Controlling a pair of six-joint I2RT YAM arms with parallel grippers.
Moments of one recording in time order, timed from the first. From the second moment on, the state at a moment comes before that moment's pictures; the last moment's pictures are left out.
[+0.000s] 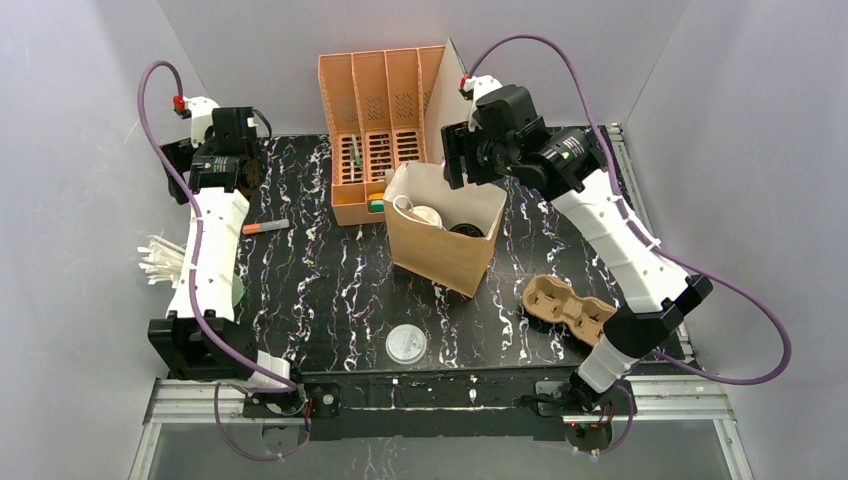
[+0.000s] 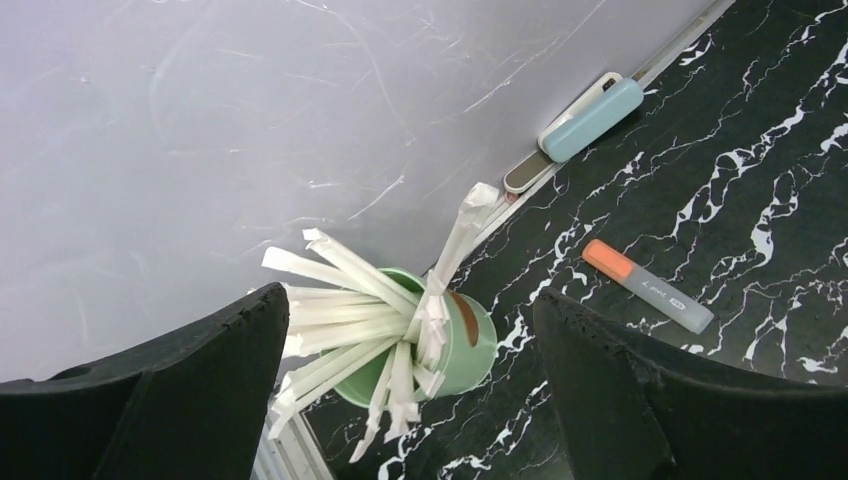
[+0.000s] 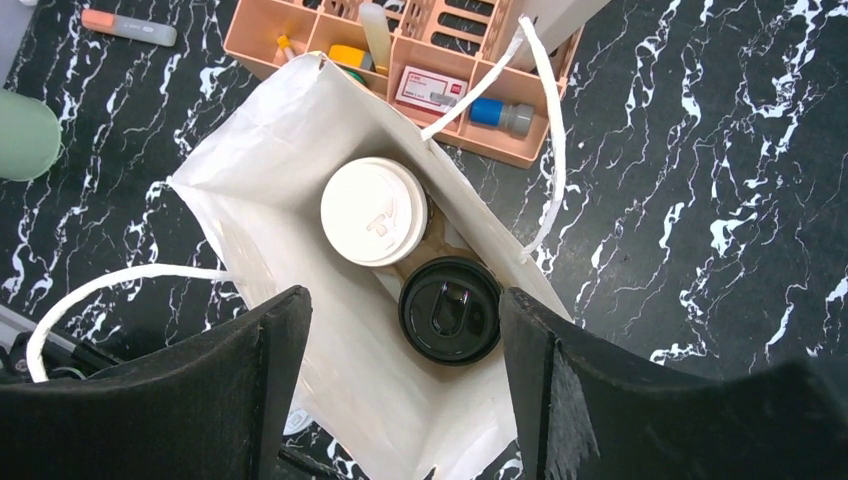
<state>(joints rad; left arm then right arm) 0.01 1.43 1.62 -0.91 -0.97 -0.16 0.75 1.63 2.08 -1.07 0.14 0.26</state>
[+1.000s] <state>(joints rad) 0.14 1.58 1.63 -0.69 -0.93 -0.26 0.75 1.69 2.14 -1.08 0.17 0.18</state>
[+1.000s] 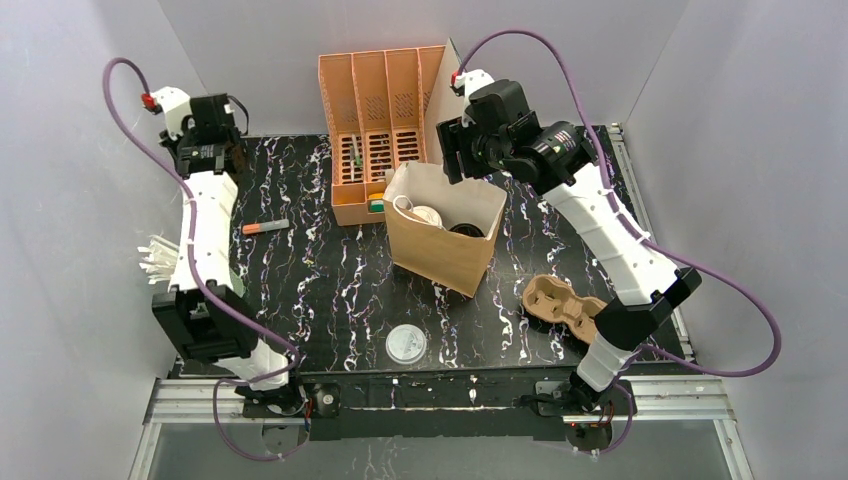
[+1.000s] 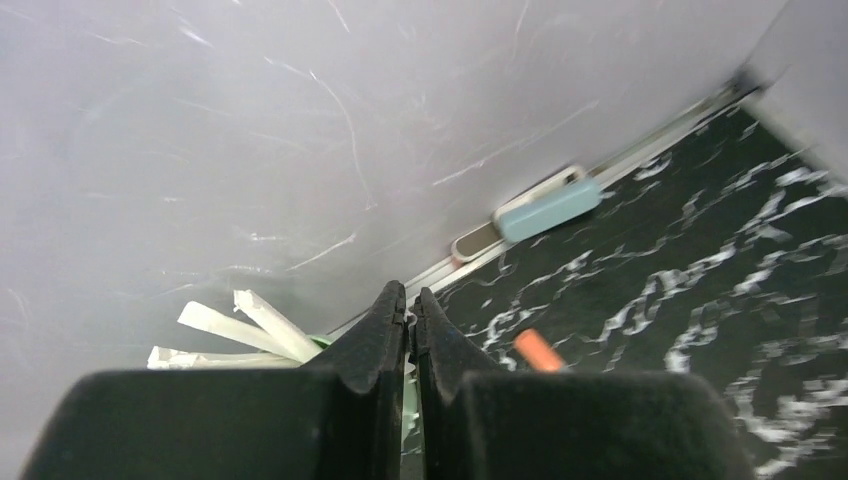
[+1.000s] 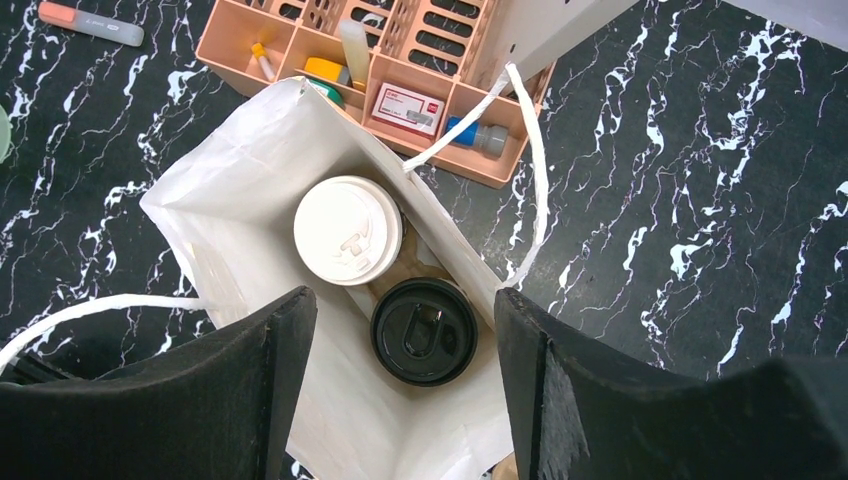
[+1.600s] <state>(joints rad) 0.14 1.17 1.69 -0.27 -0.29 -0.69 0.75 1.67 2.11 -1.05 0.17 0.18</state>
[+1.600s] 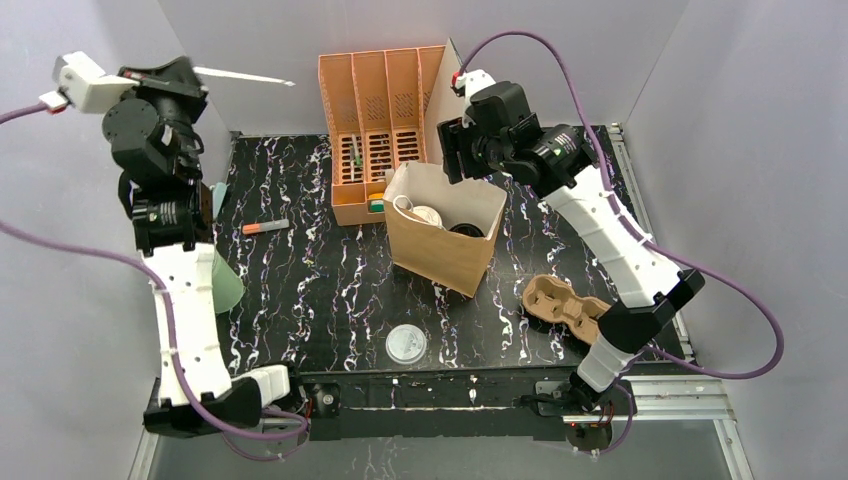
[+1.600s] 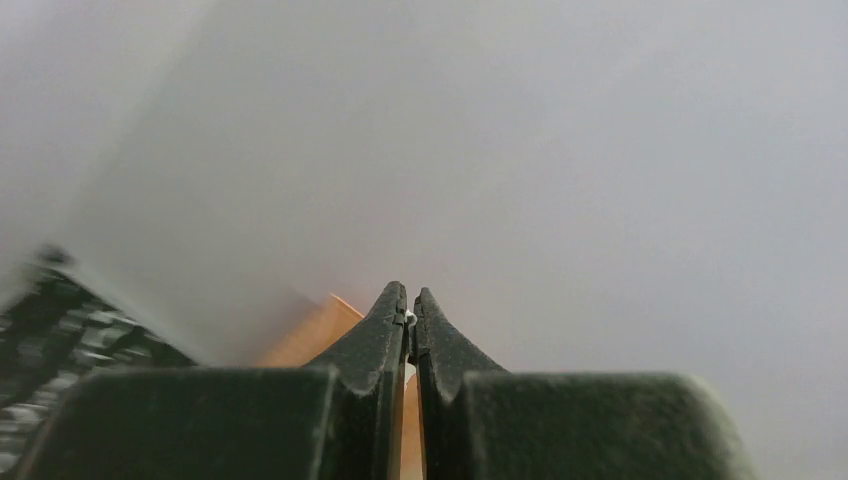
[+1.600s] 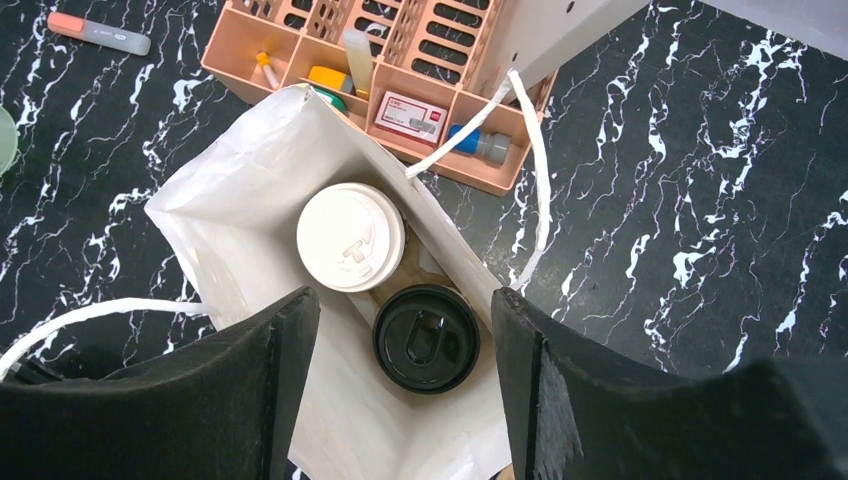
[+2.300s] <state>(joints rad) -0.22 1.40 1.44 -0.07 0.46 -1.12 0.75 1.46 1.92 -0.85 0.47 0.18</state>
